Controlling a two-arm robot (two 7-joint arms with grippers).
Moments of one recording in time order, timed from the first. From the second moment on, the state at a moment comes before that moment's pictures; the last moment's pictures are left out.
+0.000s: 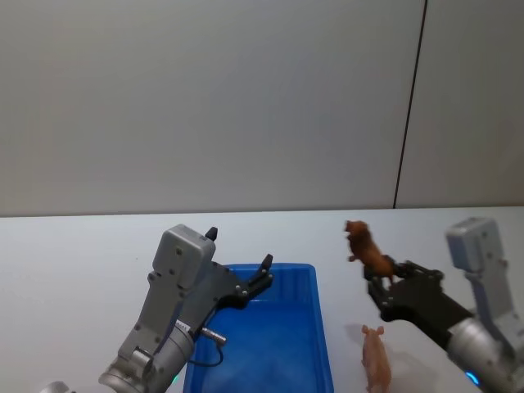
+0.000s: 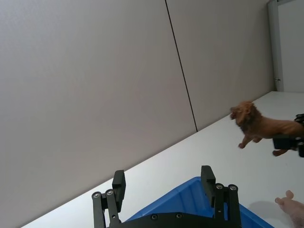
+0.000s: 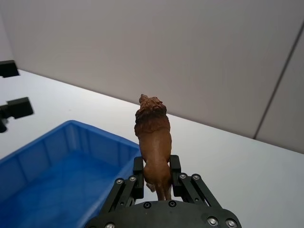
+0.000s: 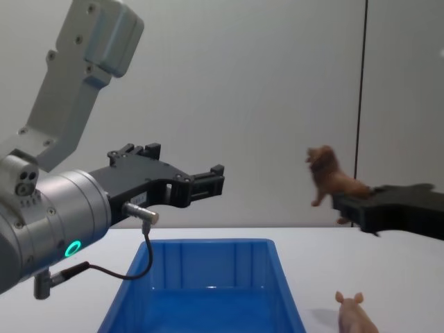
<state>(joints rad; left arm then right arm) -0.24 0.38 0.45 -1.63 -0.20 0.01 -0.01 0.17 0.25 -0.26 -1.60 0.18 0.18 0.26</state>
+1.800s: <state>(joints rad) -0.24 0.38 0.45 -1.63 -0.20 0.01 -0.01 0.21 0.19 -0.32 -1.54 0.21 0.28 0.27</state>
